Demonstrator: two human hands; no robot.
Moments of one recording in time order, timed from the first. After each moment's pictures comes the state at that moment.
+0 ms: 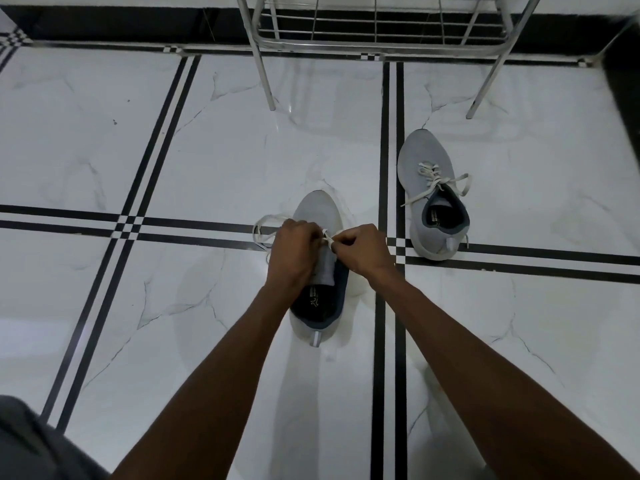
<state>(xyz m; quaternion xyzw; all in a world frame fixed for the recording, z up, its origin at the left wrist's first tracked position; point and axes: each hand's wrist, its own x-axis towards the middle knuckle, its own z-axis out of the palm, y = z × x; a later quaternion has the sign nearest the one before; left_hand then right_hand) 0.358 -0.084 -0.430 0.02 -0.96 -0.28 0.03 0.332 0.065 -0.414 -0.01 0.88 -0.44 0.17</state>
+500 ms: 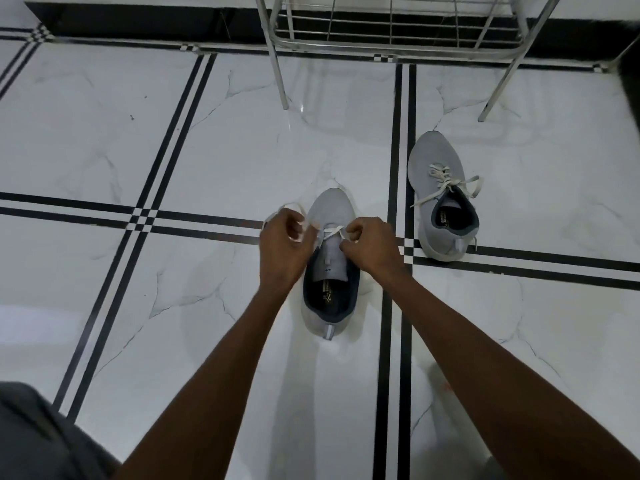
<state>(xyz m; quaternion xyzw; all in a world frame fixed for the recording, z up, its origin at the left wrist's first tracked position) 0.383 -0.100 -0.407 0.18 -0.87 -0.43 0.13 0.328 0.063 -0.415 -0.05 0.92 -0.38 0.13</state>
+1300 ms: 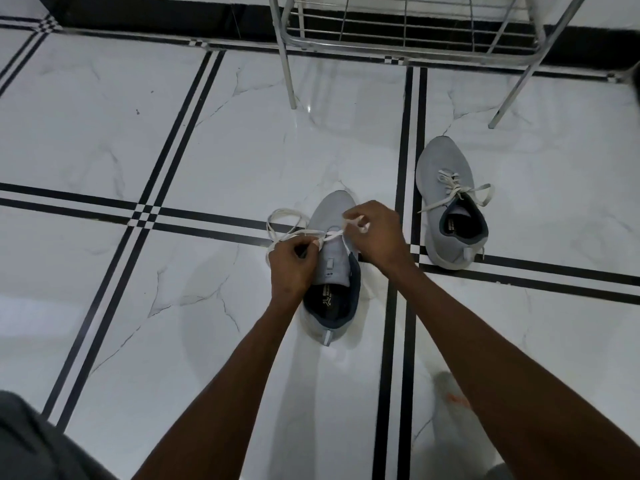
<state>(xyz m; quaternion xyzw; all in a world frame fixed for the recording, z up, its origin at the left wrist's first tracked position) 0.391 -0.093 -0.433 0.23 -0.84 -0.48 0.08 0.299 0.063 -0.427 -0.14 0.89 -0.44 0.03</state>
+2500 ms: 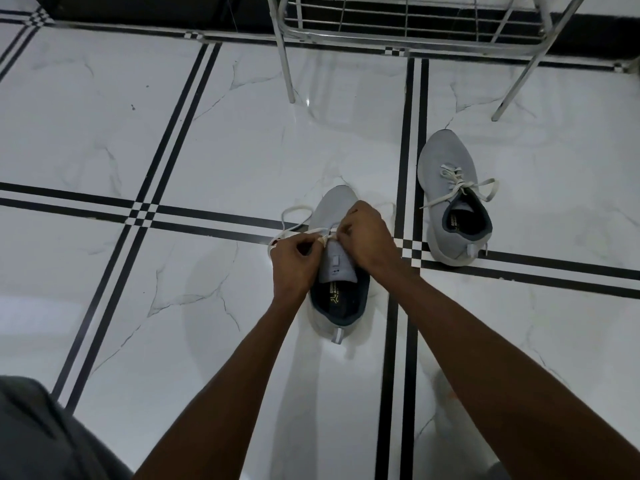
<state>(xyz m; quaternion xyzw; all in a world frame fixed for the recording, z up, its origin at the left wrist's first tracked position) 0.388 -0.089 -0.433 0.24 -0.83 -0.50 0.06 0.304 0.043 -0.436 -0.18 0.92 -0.34 0.07</state>
